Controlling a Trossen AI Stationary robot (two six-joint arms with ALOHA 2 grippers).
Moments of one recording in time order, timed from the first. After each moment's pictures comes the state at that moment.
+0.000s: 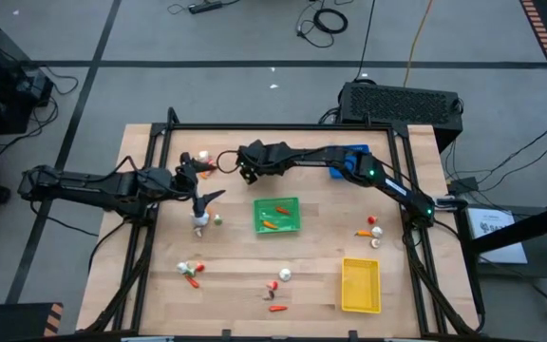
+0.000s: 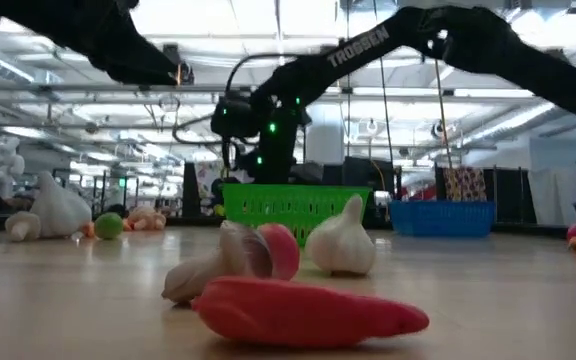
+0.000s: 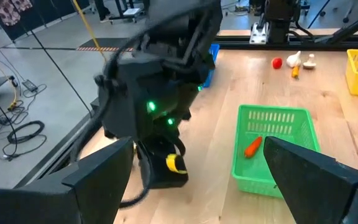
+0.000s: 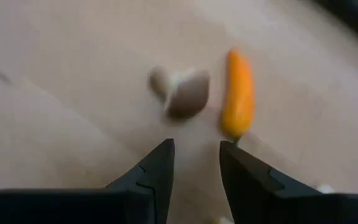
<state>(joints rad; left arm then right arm) -0.03 0.68 0.48 -0.13 -0.37 0.00 -0.27 2.51 2.09 -0.78 0.45 0.64</state>
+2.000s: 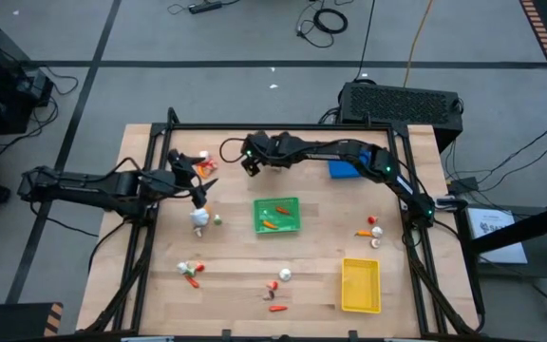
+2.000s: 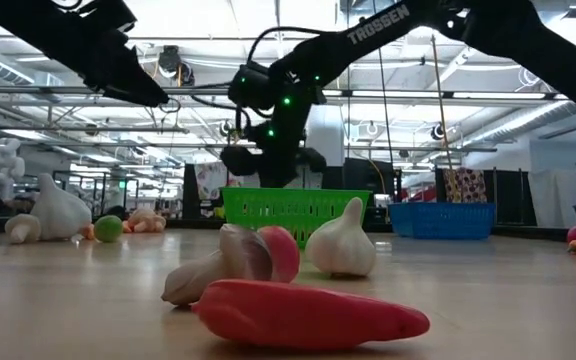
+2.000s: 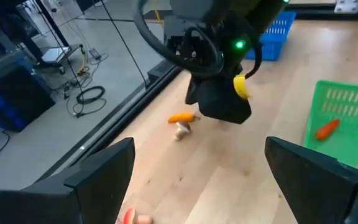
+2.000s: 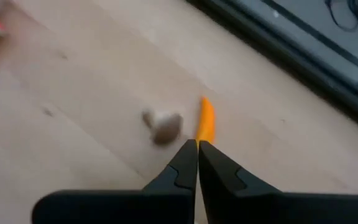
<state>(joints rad) -0.03 0.66 0.48 -0.29 -0.61 -0.09 -0.29 2.34 1.96 -0.66 0.44 0.52</state>
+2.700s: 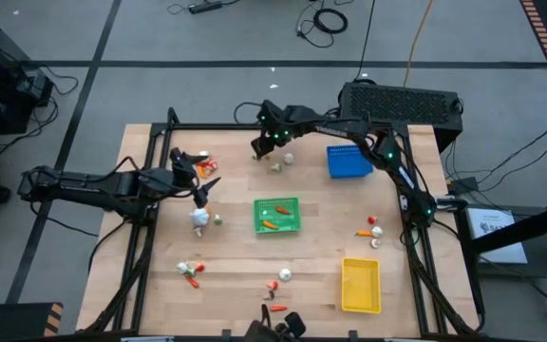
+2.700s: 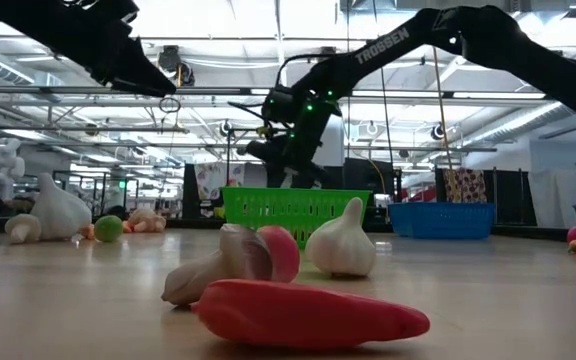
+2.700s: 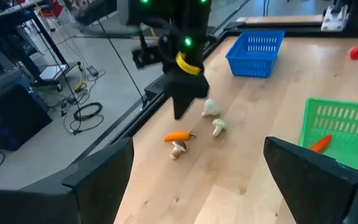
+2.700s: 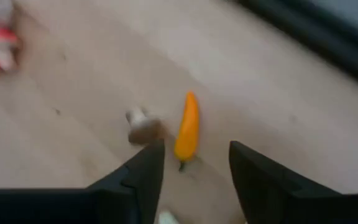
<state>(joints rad) -0.03 0.67 0.48 -0.19 -0.60 -0.01 -0.50 2.34 2.02 -0.79 -0.06 0.48</state>
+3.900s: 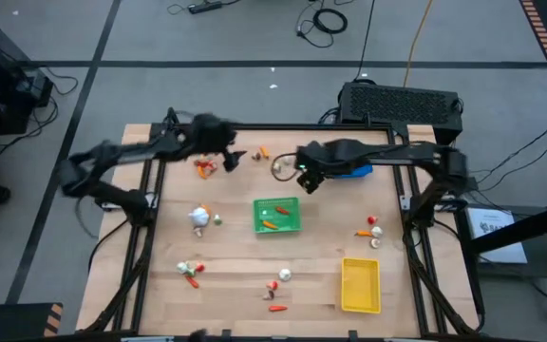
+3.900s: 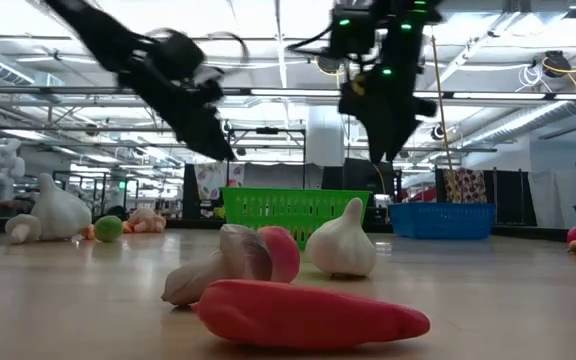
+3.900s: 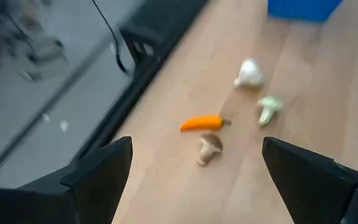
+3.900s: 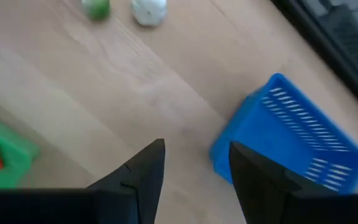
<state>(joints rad) 0.63 1.40 0.80 -0.06 0.08 0.23 -0.22 1.67 1.32 -0.98 0.38 0.61</state>
